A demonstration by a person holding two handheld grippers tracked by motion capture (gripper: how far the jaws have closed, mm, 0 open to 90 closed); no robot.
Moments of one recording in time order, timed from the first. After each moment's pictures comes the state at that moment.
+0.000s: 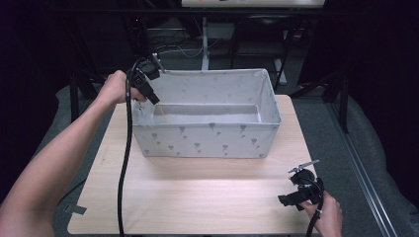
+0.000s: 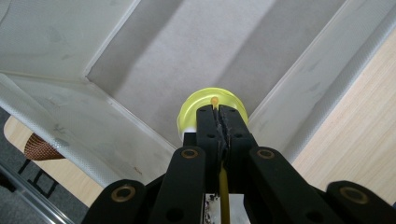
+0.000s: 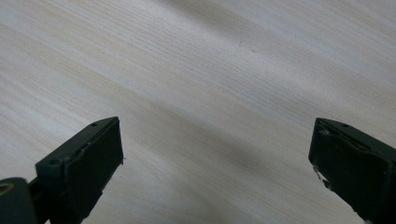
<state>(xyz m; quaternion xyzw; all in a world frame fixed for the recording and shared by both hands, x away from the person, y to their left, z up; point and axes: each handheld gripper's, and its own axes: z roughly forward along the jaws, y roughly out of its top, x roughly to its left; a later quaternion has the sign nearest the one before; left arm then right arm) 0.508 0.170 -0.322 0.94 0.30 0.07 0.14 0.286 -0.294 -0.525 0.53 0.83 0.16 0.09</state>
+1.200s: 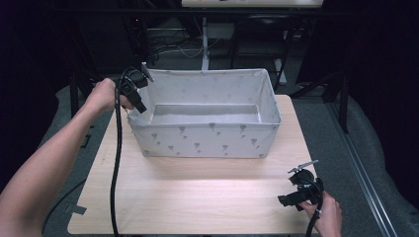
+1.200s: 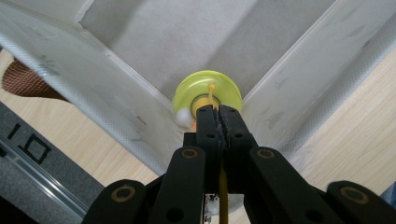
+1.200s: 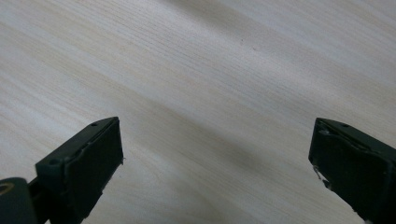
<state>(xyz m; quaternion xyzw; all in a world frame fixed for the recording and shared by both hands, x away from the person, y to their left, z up) 0.508 0.201 -0.346 0.94 0.33 0.04 0.09 0.286 -0.293 -0.525 0.53 0.83 0.15 0.08</state>
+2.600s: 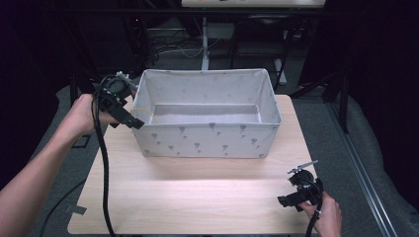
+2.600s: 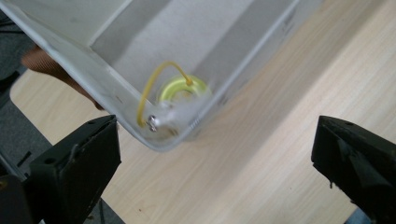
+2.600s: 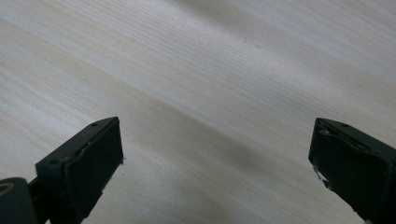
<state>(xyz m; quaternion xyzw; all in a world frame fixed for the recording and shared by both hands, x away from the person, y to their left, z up) 0.415 0.224 -0.320 0.92 0.32 0.11 0.19 0.285 -0.291 -0.527 0.53 0.83 0.16 0.08</state>
